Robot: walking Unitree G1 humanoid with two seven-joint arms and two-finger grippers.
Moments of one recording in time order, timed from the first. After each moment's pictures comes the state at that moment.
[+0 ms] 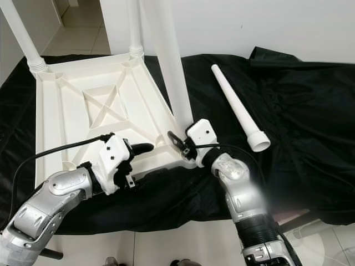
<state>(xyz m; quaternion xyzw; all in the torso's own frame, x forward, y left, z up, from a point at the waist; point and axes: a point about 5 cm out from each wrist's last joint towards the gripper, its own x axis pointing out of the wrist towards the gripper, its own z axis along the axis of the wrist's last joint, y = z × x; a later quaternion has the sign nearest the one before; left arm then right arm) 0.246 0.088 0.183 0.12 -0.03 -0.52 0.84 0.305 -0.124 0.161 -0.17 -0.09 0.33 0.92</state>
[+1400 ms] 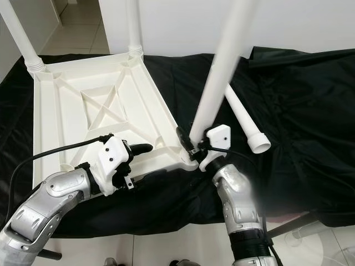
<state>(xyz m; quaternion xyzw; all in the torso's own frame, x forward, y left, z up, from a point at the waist) 0.242 0.090 0.184 0.13 -0.04 -0.52 0.84 0.297 -0.137 0.149 0.03 -0.12 0.25 0.96</state>
